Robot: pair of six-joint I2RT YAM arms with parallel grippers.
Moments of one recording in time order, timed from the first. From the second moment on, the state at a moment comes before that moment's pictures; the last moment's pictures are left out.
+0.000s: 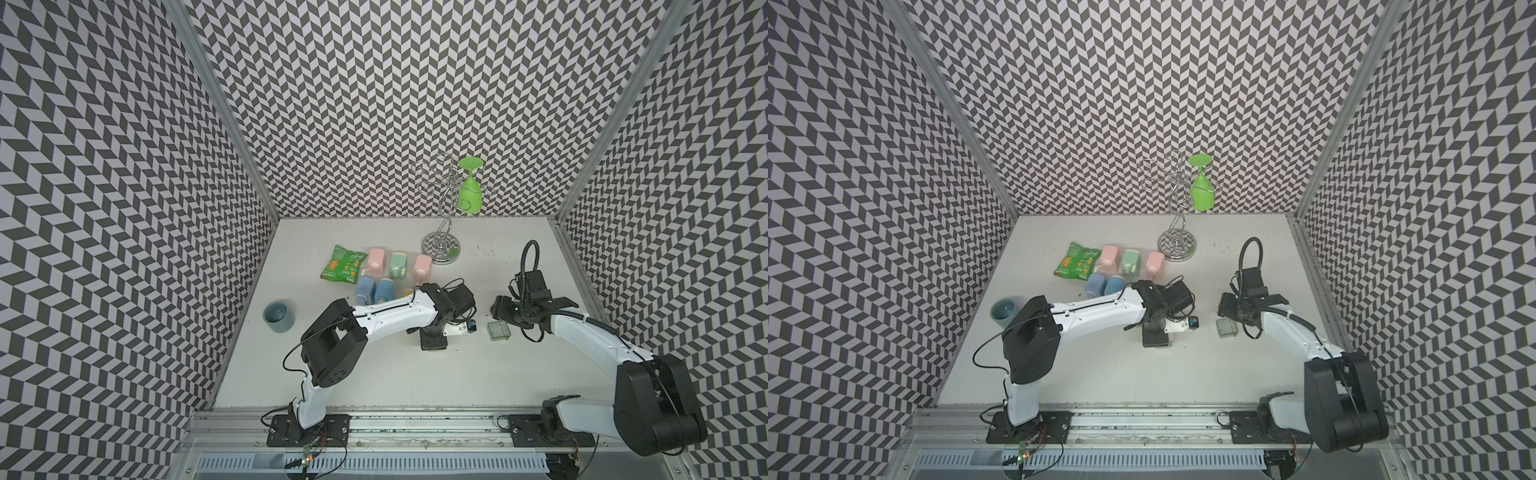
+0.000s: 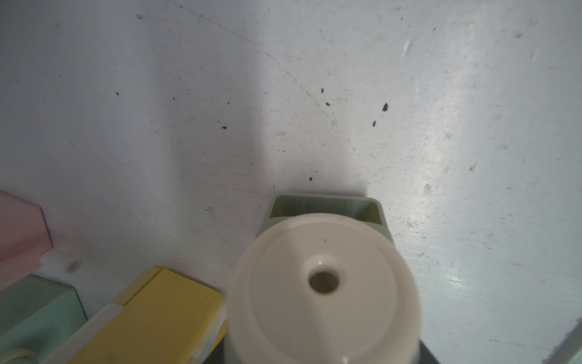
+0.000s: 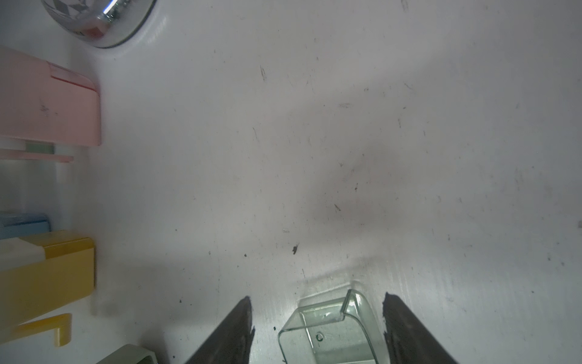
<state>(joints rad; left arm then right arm) -1.03 1.97 1.54 -1.03 -0.13 0.50 0.18 1.31 0.71 -0.46 -0.10 0.47</state>
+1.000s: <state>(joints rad) -1.05 2.01 1.57 -1.01 -0.11 0.48 0.14 1.31 0.59 -0.38 -0.13 0.48</state>
